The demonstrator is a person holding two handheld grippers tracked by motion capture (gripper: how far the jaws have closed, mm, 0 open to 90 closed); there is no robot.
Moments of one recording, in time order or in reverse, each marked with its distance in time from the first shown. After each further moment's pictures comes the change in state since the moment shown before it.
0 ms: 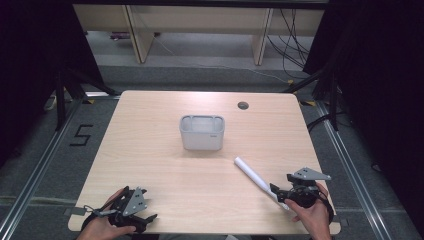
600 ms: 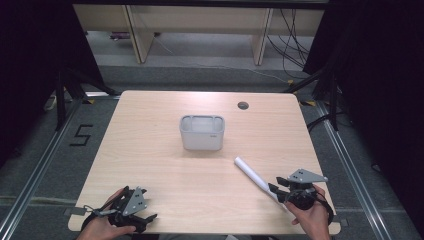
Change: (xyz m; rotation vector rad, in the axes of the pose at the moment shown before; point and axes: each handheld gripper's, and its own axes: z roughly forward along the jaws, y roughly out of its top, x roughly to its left) left arm 0.000 0.000 0.000 0.001 -0.001 0.001; right arm 0.018 0.006 -0.010 0.005 0.053 -0.098
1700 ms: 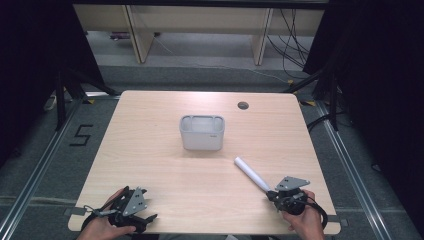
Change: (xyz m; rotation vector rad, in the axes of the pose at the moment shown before) left arm 0.000 0.001 0.000 0.009 0.016 0.002; right arm 0.012 -0.014 0.020 0.175 0.013 -0.143
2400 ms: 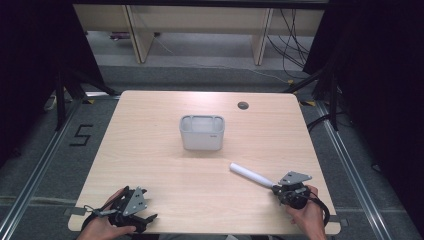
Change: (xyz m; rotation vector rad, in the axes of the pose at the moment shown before) left arm 0.000 0.000 0.001 -0.010 -0.014 -0.006; right arm -0.019 0.001 0.004 0.033 -0.074 0.010
